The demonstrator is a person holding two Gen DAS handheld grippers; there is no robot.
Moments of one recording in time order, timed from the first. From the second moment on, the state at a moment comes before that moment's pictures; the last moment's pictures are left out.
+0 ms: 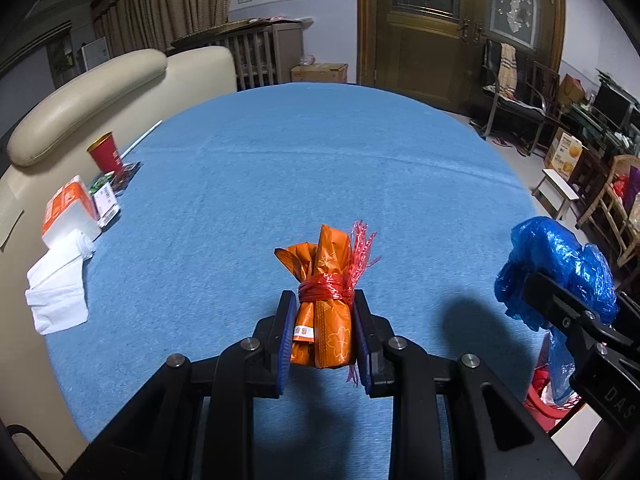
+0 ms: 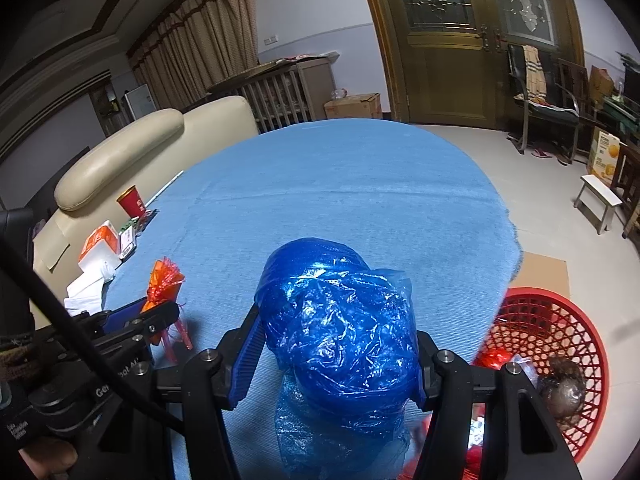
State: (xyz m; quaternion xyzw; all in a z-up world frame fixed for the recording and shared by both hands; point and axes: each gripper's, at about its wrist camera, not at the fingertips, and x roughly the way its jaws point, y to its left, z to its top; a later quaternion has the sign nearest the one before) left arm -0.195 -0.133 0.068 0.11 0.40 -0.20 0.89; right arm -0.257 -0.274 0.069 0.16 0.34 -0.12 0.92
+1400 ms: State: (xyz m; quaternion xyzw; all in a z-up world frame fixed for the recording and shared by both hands) left arm -0.297 -0.286 0.059 0.25 0.42 -0.41 0.77; right arm -0.380 -0.398 0.042 0.22 0.40 -0.27 0.85
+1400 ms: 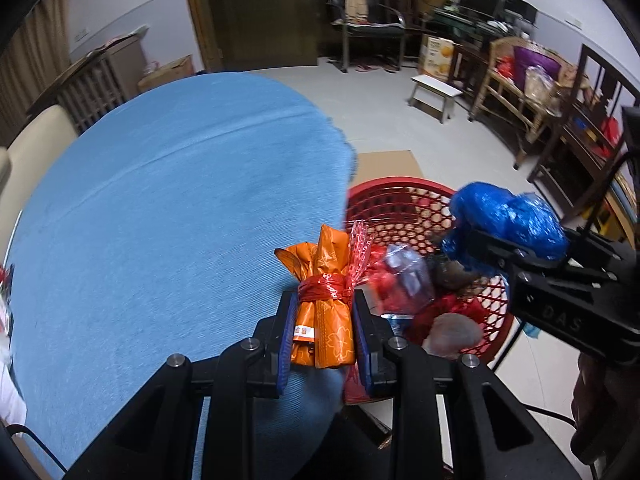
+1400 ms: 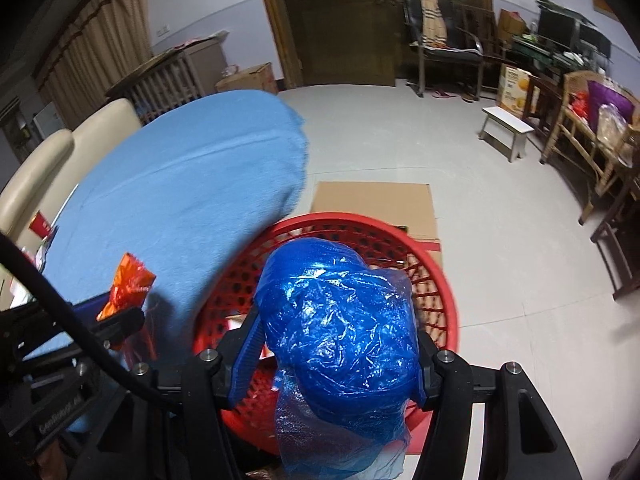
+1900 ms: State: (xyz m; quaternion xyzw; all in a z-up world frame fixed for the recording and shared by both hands) left arm -0.307 -0.345 0.032 0.29 0.45 -0.42 0.73; right arm -0.389 -0.442 0.024 0.25 0.42 -0.28 0.82
